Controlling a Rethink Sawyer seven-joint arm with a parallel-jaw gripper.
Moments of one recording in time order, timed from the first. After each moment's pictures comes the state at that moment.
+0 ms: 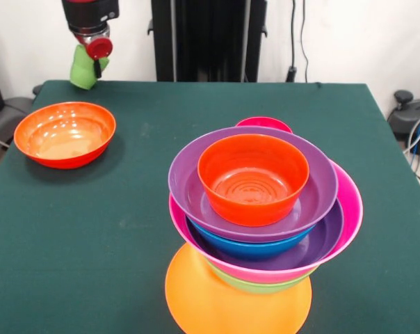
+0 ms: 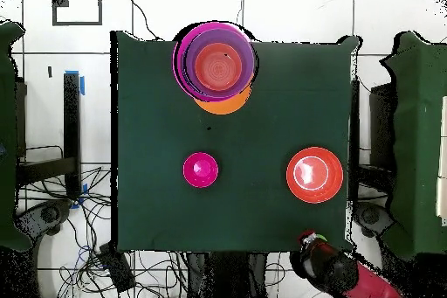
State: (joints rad) arm -0.97 -0.50 -0.10 2.04 -0.43 0.08 2.21
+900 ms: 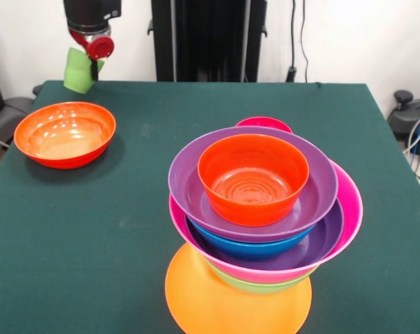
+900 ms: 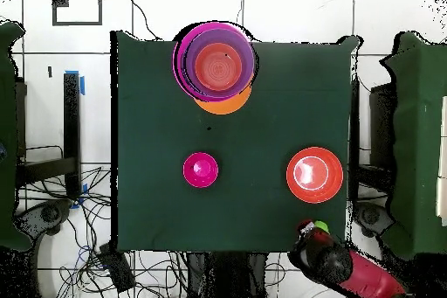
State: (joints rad) arm -0.86 -0.58 -0.10 2.04 -0.42 0.07 2.21
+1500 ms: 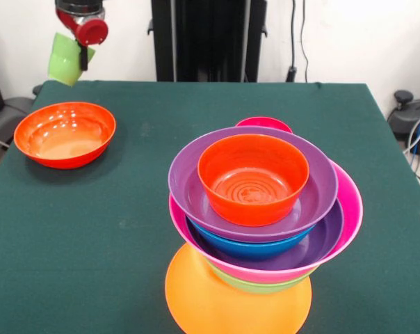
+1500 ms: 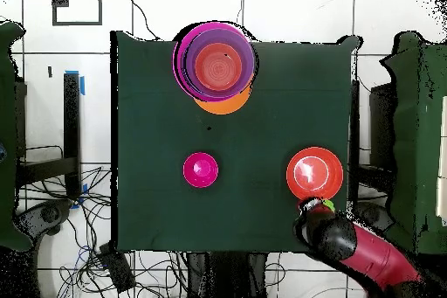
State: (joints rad) arm -0.72 -0.75 -0.09 1.99 -0.29 0.29 2.21
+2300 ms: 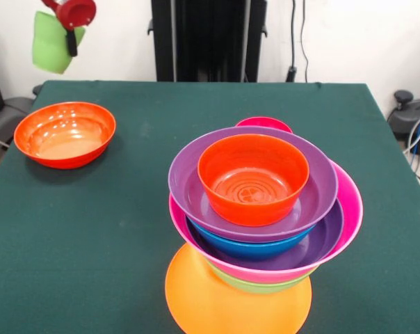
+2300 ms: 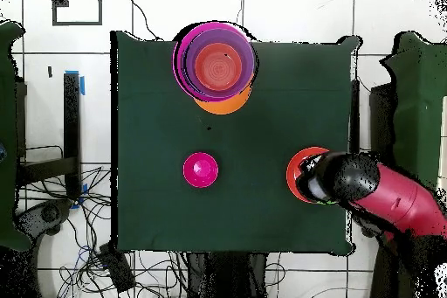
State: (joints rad) arm -0.58 -0.80 -0.05 1.68 -0.18 0.79 2.21
